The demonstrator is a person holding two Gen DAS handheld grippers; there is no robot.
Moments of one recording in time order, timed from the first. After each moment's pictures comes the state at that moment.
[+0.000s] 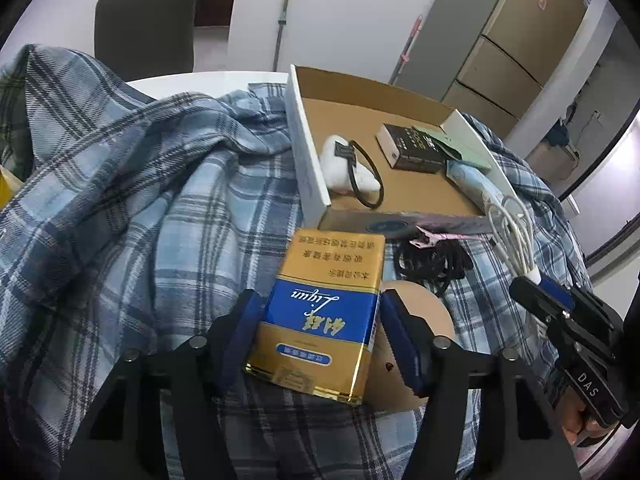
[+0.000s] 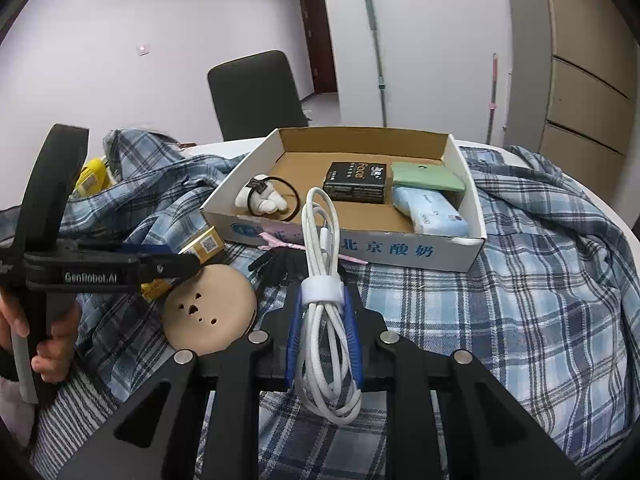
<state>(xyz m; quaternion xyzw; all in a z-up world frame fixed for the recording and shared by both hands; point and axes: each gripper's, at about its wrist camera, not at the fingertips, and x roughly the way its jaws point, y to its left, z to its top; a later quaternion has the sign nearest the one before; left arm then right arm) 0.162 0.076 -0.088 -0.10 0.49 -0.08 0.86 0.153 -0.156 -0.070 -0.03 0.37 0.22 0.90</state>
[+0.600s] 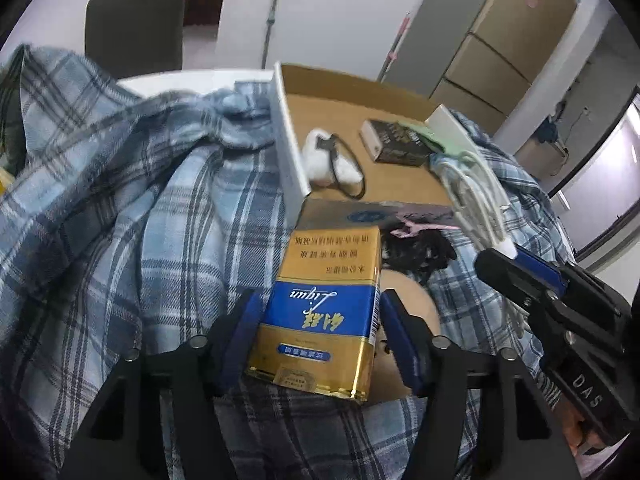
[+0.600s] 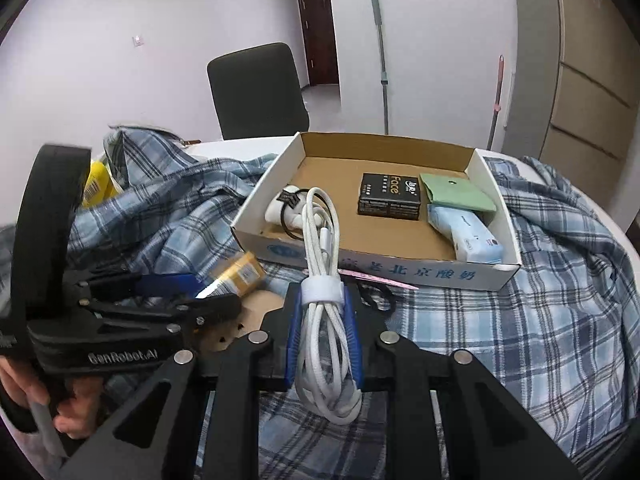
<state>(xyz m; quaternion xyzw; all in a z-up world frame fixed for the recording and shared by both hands) 0.157 0.074 -0.089 -0.11 0.49 -0.10 0.86 0.155 -0.108 -0.057 -0.05 0.38 0.21 0.90</state>
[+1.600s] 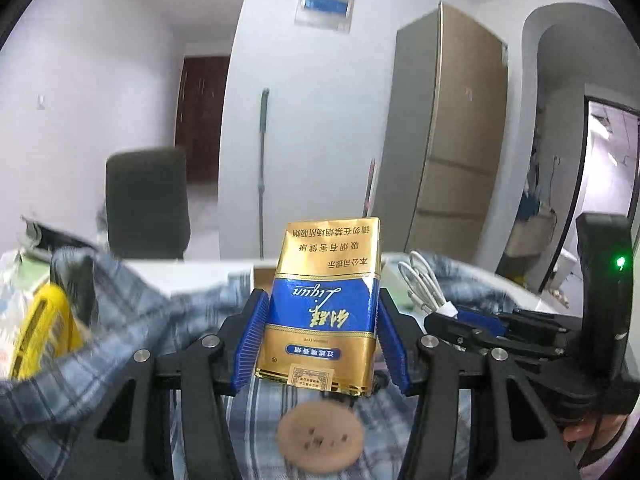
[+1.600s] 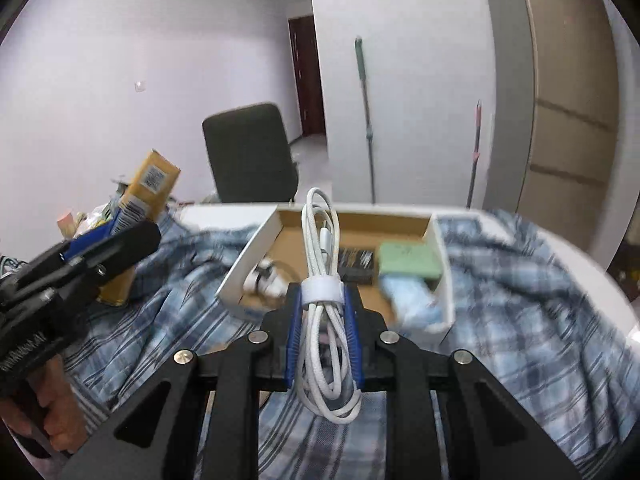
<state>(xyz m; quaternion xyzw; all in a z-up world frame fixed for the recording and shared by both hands) 0.087 0.035 0.026 -0.05 0.19 -0.08 0.98 0.149 -0.153 -0.003 -0.03 0.28 0.20 0.94</state>
